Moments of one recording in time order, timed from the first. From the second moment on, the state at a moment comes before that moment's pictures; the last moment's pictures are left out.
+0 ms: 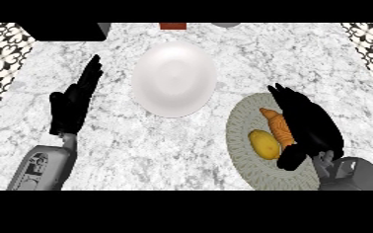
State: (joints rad) left arm -0.25 0.28 -0.09 -1.42 0.02 0.13 0.09; right arm -0.28 -0.57 0.49 -1.76 0.60 0.26 0.75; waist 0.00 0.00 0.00
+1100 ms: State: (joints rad) left arm -0.28 0.23 -0.01 -1.41 -0.05 0.07 0.12; right arm -0.26 -0.40 0.35 -1.34 0.87 0.29 0.49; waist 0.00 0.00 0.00
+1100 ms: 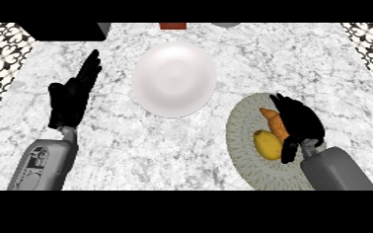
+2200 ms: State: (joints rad) left arm -0.29 0.17 -0.01 -1.41 -0.09 0.02 0.09; right arm -0.55 -0.45 0.16 -0.97 0.92 0.17 -0.10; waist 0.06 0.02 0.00
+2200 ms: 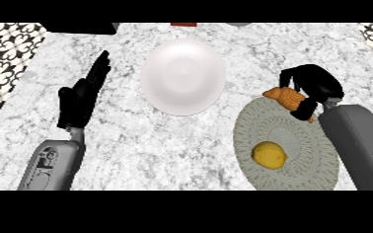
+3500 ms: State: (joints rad) left arm -0.28 0.17 0.01 -1.42 -0.10 0.02 0.11; right arm -1.11 -0.20 -0.02 -0.48 0.69 0.10 -0.65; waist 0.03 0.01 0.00
